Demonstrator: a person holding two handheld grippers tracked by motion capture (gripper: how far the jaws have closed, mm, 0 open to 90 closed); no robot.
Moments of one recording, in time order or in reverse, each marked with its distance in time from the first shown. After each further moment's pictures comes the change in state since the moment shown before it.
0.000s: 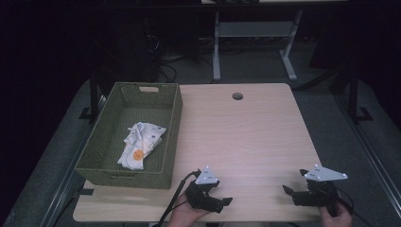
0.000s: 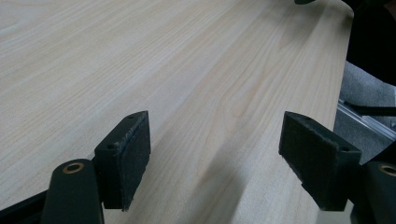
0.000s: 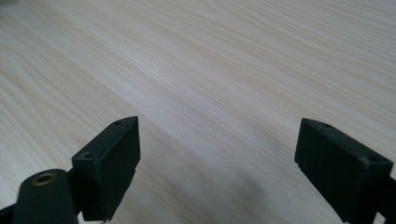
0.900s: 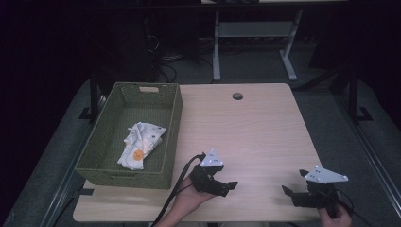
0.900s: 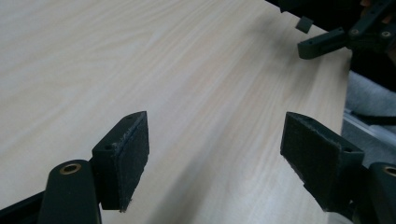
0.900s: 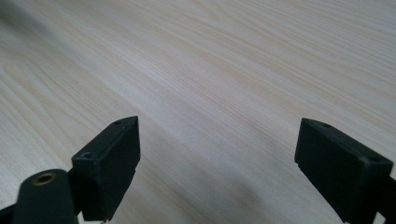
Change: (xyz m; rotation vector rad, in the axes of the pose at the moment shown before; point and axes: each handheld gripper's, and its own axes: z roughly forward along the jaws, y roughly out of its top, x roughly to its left) left arm 0.009 0.057 -0.006 -0.016 0.043 0.059; right arm 0.006 0.001 -0.004 -0.018 -0.006 -0.007
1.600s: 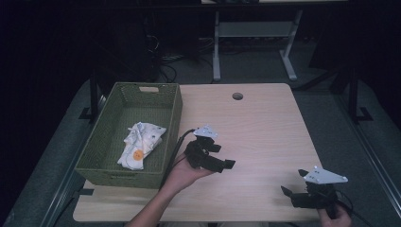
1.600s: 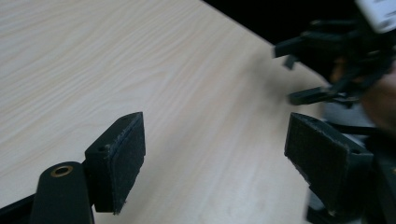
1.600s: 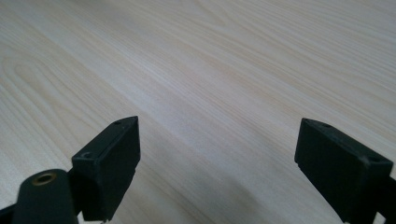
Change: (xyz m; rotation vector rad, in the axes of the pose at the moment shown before) left arm 0.034 0.057 -0.037 0.037 -0.115 -0.060; right arm 0.004 0.002 -0.001 -0.010 0.007 -0.020
